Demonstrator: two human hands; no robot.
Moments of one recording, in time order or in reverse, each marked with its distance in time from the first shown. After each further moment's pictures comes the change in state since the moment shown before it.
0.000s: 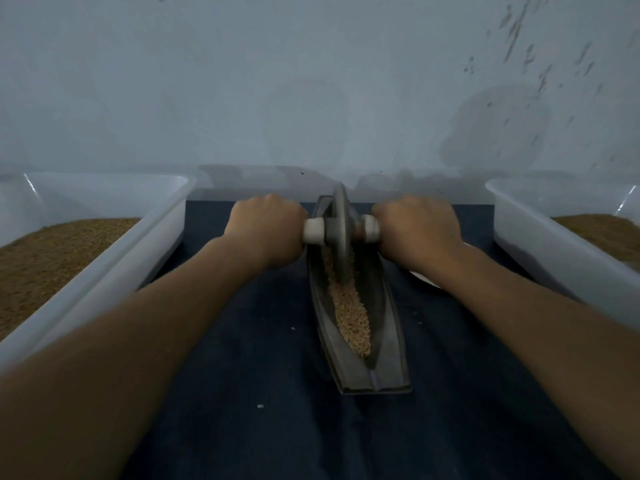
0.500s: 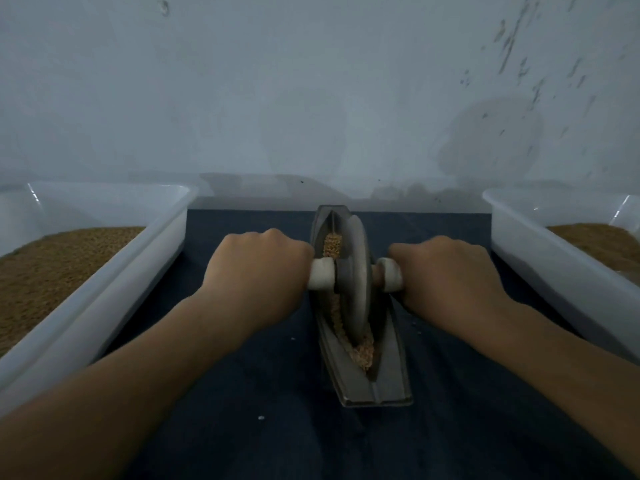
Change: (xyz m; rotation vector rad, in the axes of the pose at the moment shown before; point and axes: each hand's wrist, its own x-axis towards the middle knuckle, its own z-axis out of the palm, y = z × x) left_hand -0.060 0.008 -0.015 0.161 0.168 0.085; right_hand -0.066 0.007 -0.009 -0.040 0.115 -0.088
